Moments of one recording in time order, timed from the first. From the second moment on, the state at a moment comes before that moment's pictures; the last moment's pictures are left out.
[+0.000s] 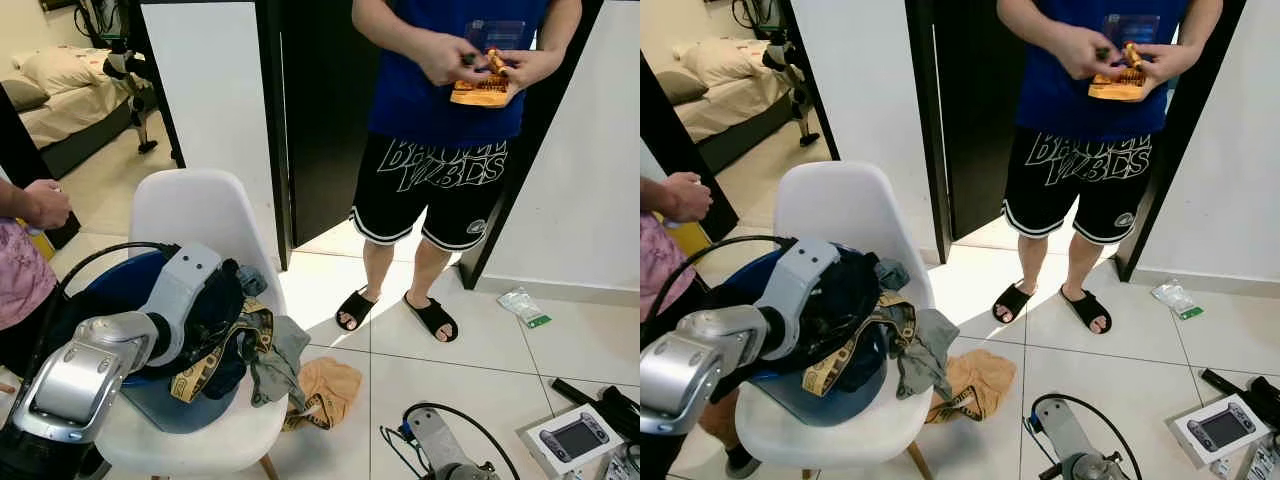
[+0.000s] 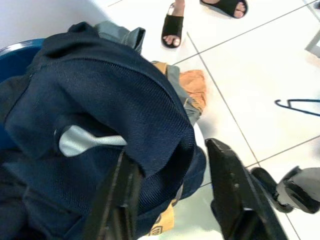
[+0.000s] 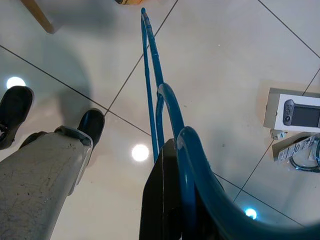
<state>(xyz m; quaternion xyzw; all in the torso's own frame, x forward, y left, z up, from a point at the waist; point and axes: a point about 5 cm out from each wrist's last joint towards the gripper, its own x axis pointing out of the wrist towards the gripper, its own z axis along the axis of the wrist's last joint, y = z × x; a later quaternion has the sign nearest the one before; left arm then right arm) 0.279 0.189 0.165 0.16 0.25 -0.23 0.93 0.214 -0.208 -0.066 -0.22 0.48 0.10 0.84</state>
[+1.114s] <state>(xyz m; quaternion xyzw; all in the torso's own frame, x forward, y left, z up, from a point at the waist) 0.301 0.225 0.400 -0.04 -0.27 -0.08 0.96 0.215 -0.209 -0.065 -0.23 0.48 0.09 0.84</state>
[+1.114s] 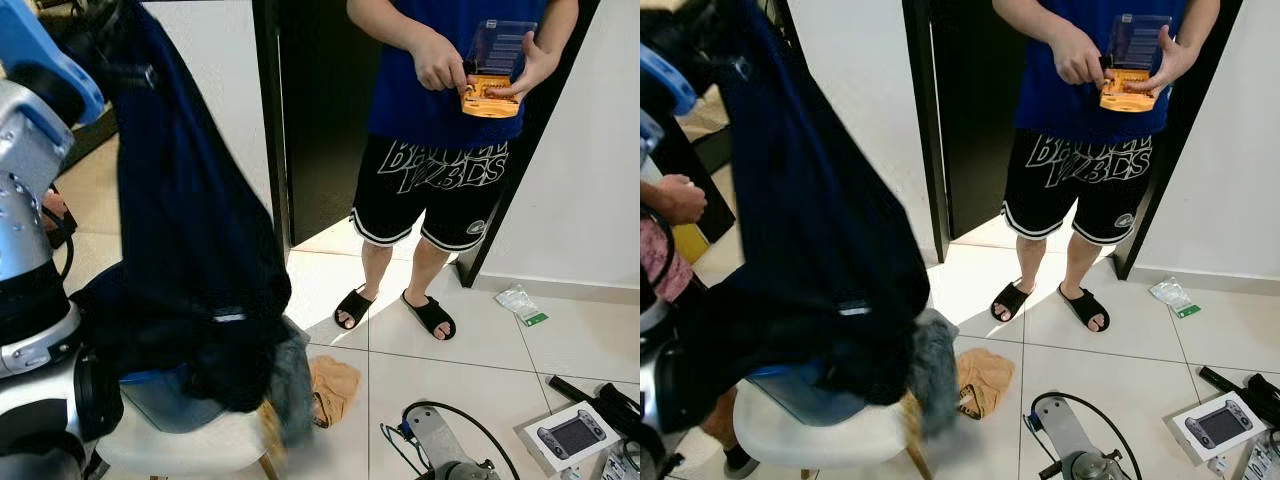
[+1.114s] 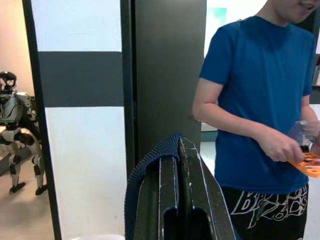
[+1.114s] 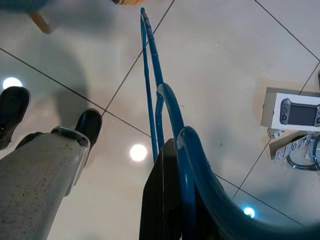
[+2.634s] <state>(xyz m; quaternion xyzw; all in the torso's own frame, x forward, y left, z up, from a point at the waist) 0.323 0.212 0.247 0.09 0.05 0.04 0.99 0.214 -0.208 -0.066 -0.23 0.48 0.09 0.84</state>
